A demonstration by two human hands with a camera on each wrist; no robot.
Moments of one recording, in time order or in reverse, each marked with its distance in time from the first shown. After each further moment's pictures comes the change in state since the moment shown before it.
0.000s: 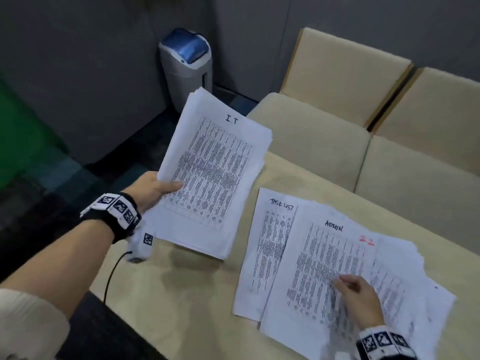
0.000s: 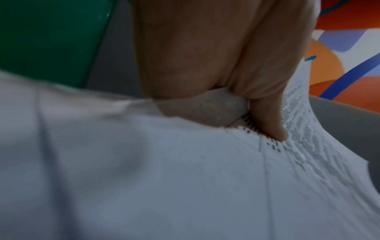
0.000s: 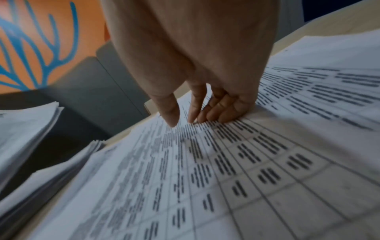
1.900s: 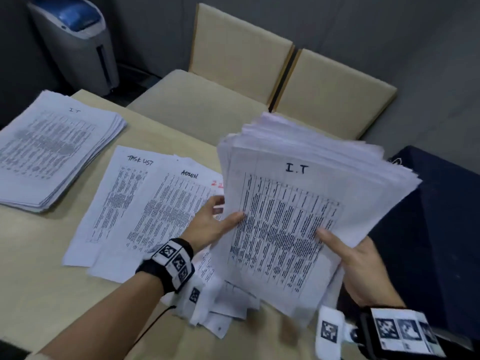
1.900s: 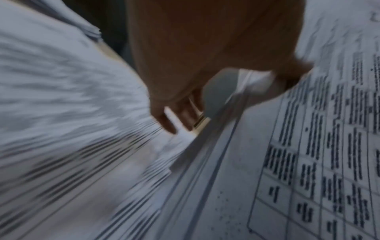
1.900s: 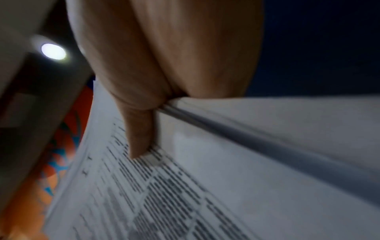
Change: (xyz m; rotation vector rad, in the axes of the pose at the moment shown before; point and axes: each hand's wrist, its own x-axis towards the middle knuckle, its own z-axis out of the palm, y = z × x) left_hand -0.217 0.082 0.457 -0.135 -0.436 0.193; right_hand -0.062 0.051 -0.310 0.667 -0.075 -0.342
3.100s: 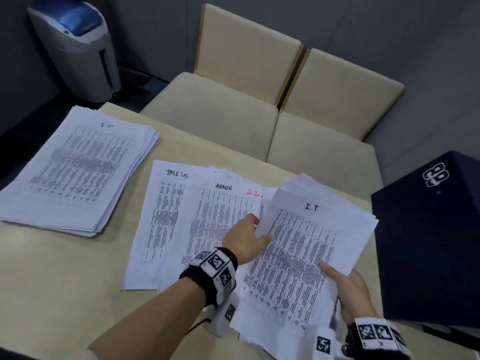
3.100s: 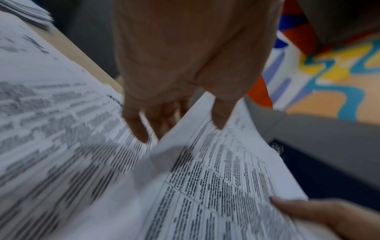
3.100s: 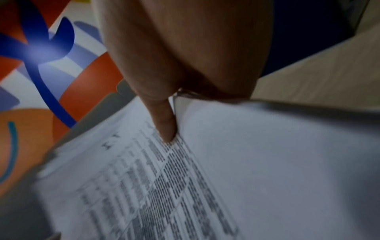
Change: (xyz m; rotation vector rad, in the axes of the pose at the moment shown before) left_hand 0.010 -0.012 -0.065 0.397 -0.154 -0.060; right_hand -0.002 0.114 0.075 -0.164 0.373 0.403
